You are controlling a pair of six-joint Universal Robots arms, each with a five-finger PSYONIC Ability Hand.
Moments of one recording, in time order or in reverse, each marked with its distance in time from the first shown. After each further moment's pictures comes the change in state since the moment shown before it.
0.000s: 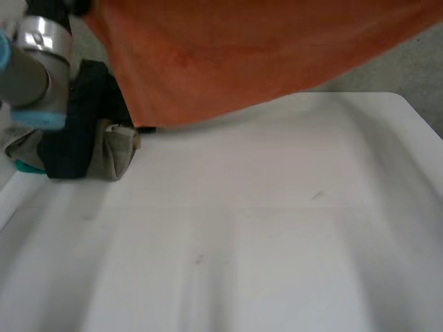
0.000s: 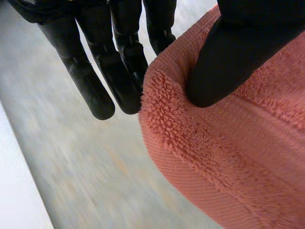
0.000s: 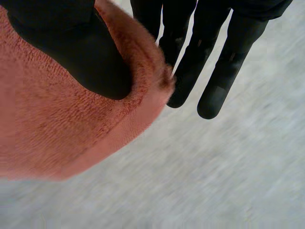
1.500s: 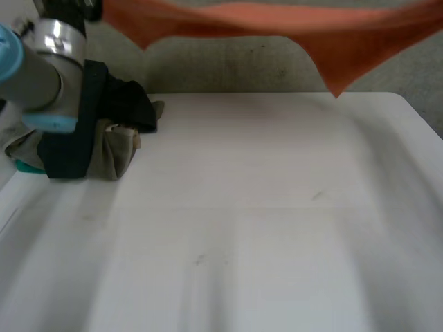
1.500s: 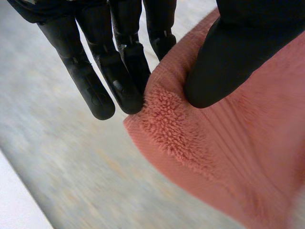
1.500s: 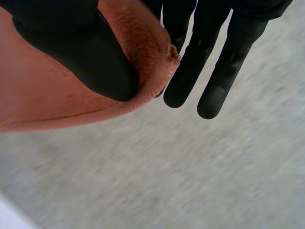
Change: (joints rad) left arm -0.042 0.002 -0.022 0.003 0.014 0.202; right arm 0.004 0.009 0.104 -0.082 0.032 -0.050; left_hand 0.000 0.000 0.001 0.001 0.000; right_hand -0.001 0.000 0.000 0.000 0.012
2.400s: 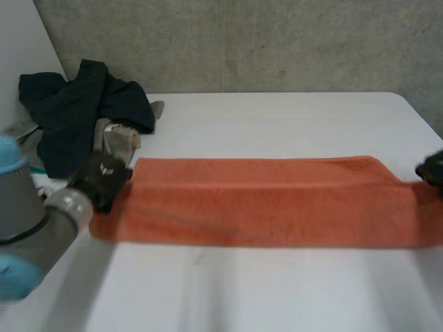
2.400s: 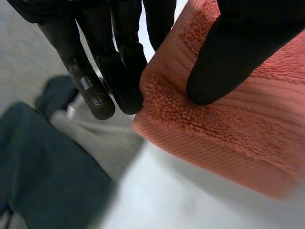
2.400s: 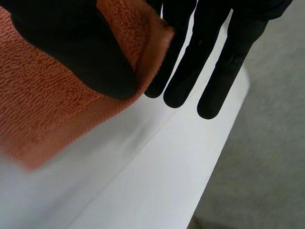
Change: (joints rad) left arm 0.021 0.357 -0.916 -0.416 -0.004 0.313; right arm -0.219 -0.207 0.758 0.300 -0.188 -0.504; left_hand 0.000 0.000 0.001 0.000 0.000; right_hand 0.000 0.000 0.000 0.000 0.004
